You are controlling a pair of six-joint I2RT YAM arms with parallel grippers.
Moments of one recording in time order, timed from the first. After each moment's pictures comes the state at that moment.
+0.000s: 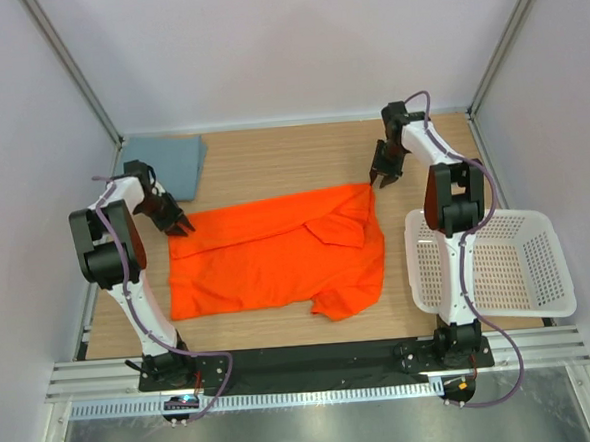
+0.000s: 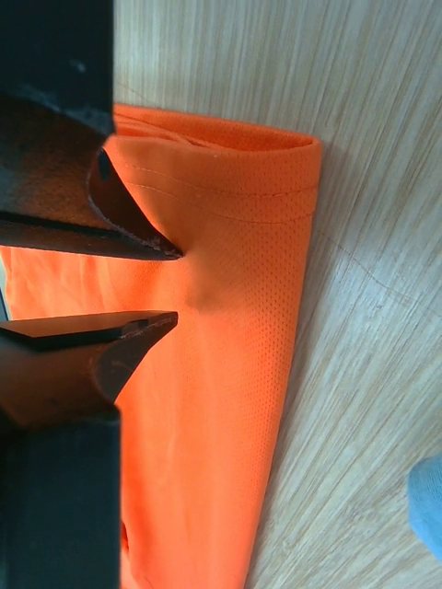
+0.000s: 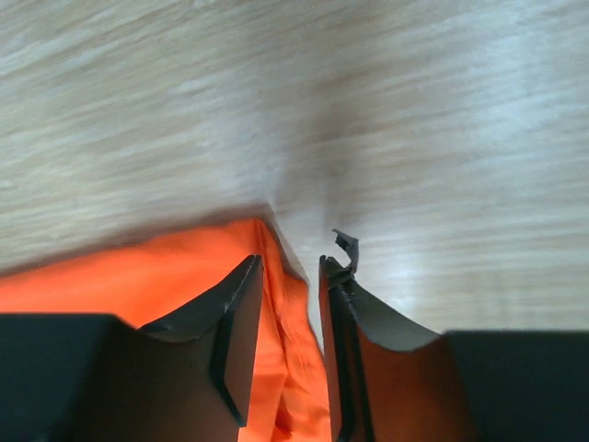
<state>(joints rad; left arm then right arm) 0.21 2.02 1.41 -0.77 0.32 -0.39 0.10 2.35 2.02 -0.96 -0.09 0.46</state>
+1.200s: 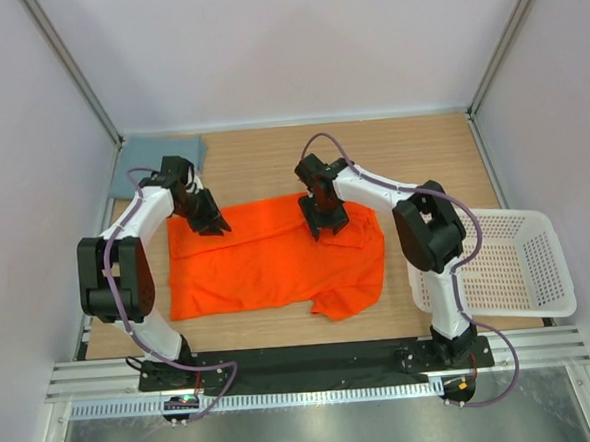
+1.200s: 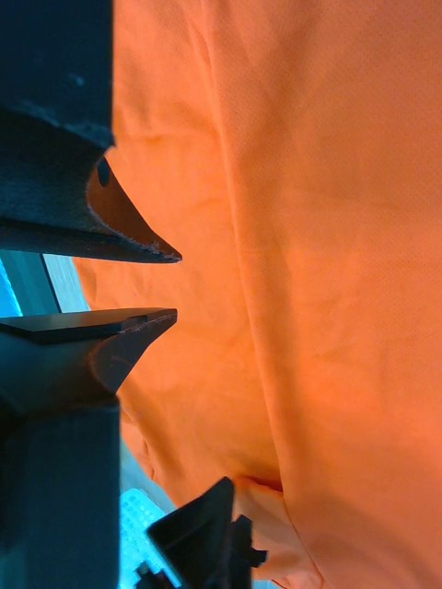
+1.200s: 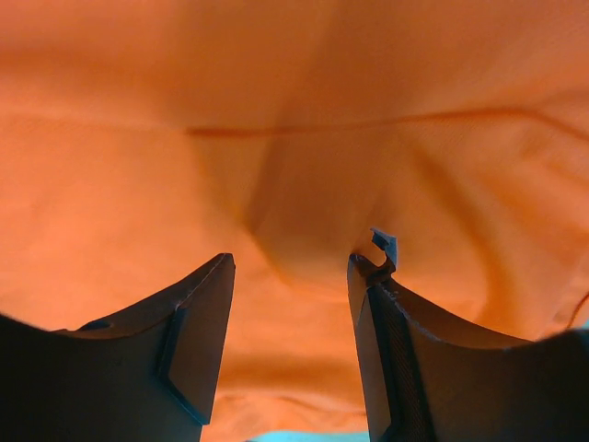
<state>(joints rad) -0.07 1.70 1.23 -0.75 0.37 -0.49 0.62 2.05 1.59 -0.86 -0.01 0.32</state>
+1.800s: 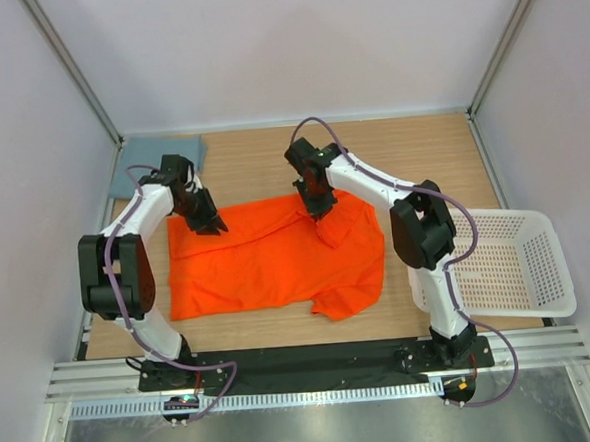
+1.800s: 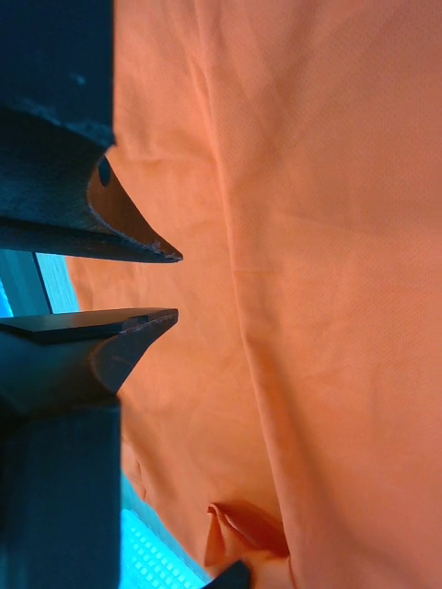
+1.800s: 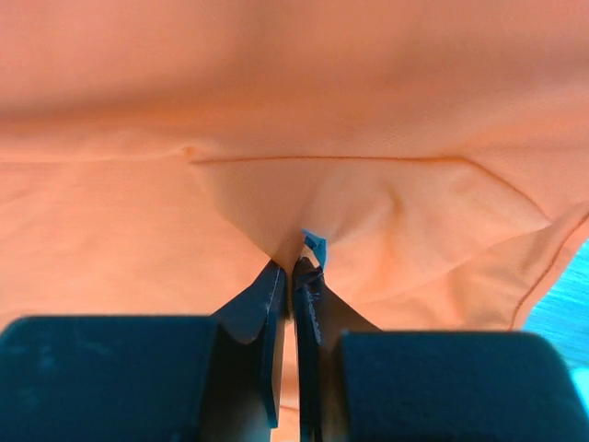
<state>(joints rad) -0.07 1.70 1.24 -0.77 0.33 -0.46 0.64 2.14 1.82 -0.96 0.11 0.29</state>
